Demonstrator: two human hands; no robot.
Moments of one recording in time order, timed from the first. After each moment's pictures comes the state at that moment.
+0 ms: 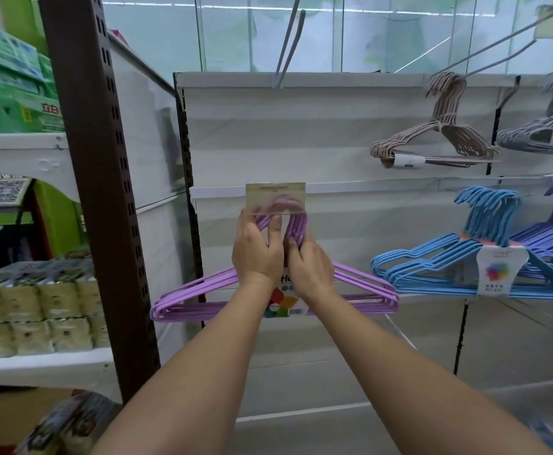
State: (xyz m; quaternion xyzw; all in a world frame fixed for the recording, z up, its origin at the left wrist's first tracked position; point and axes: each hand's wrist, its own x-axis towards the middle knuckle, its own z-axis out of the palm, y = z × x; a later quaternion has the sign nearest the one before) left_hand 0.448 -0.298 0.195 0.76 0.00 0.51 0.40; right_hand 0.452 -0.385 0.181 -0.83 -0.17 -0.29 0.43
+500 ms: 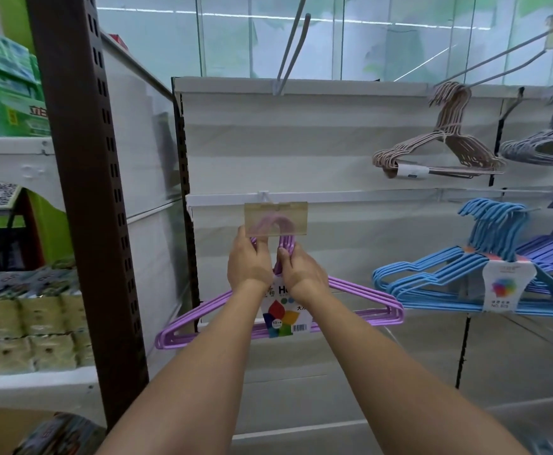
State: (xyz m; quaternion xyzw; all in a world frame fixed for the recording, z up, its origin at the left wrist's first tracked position) left_hand 0.489 -0.278 0.188 0.78 0.07 0.42 0.46; right_hand 0.496 -0.370 0.188 -0.91 -0.14 -0.18 0.34
